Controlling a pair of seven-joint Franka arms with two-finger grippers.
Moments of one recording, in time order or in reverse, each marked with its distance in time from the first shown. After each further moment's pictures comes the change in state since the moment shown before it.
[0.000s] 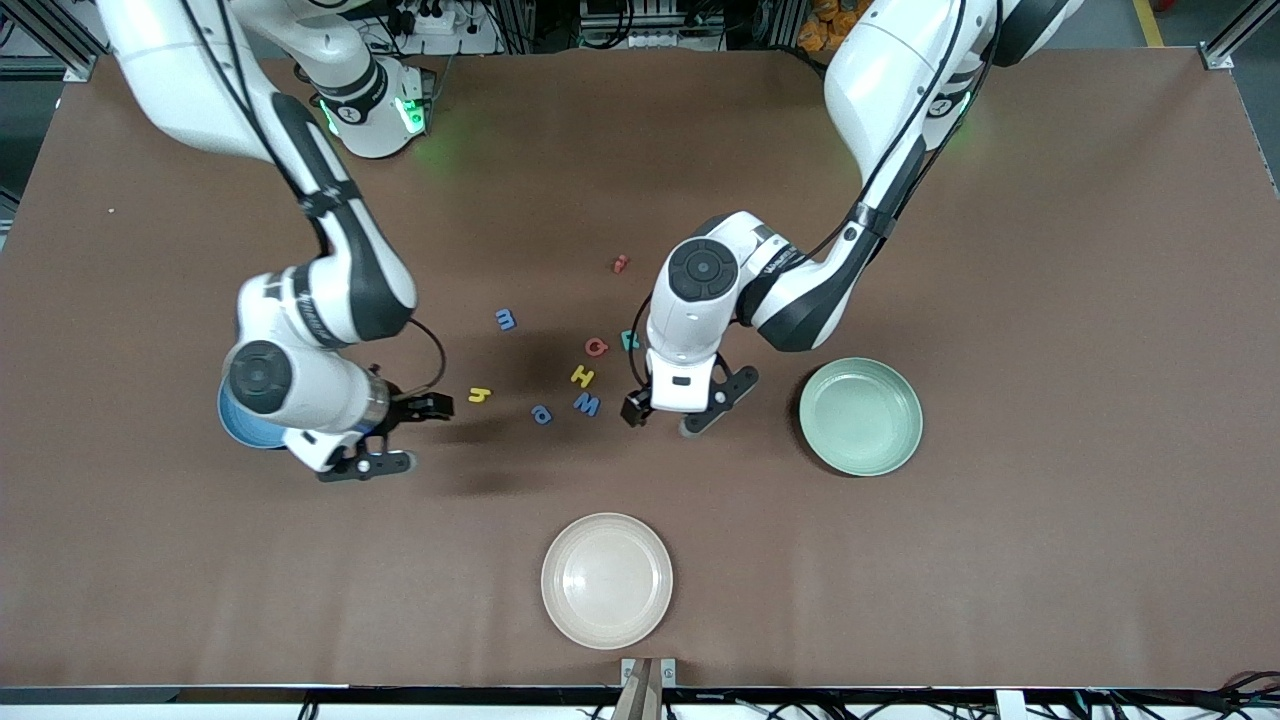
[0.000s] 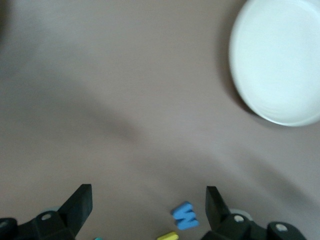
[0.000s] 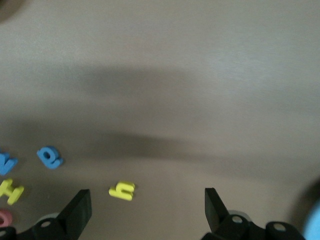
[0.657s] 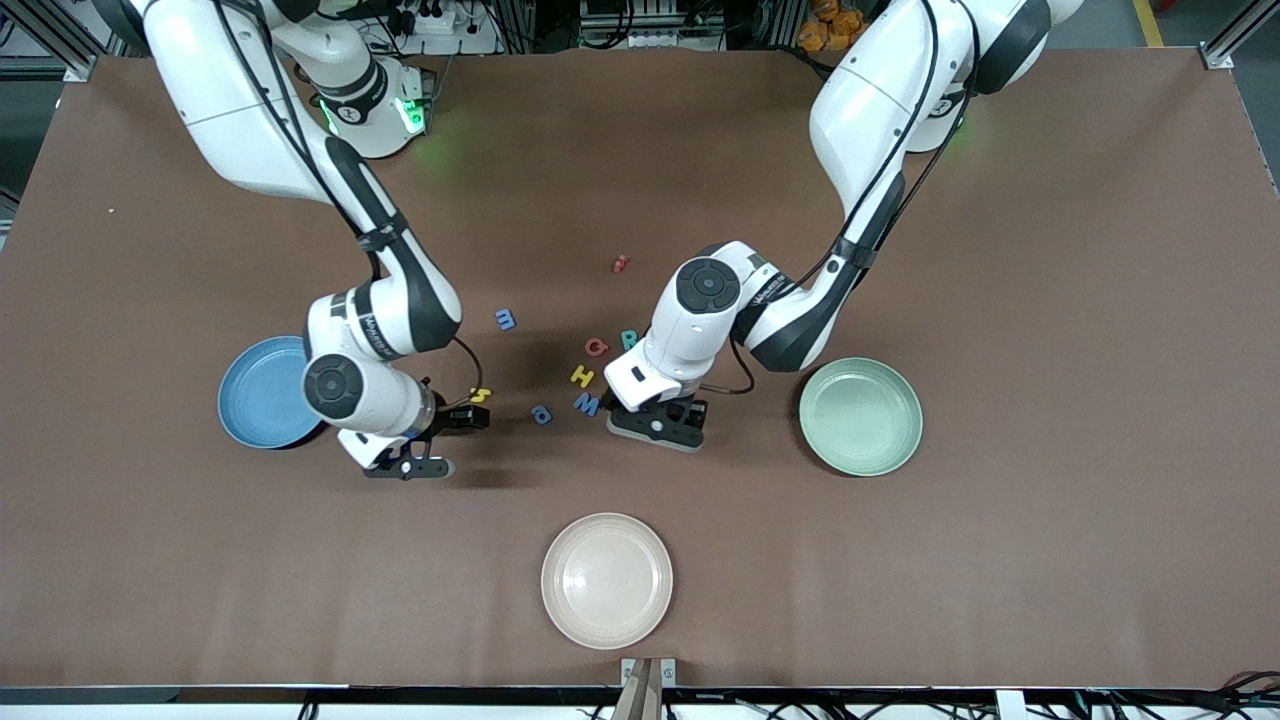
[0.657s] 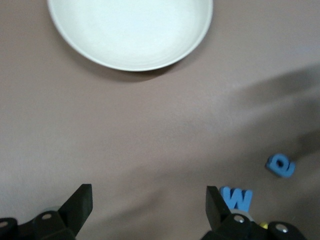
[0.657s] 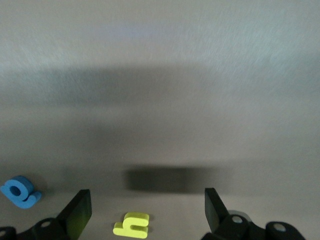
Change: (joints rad) left arm -0.004 0.097 0.011 0.011 0.008 0.173 1.019; right arm 0.047 0.079 0.000 -0.074 0.002 0.137 0.179
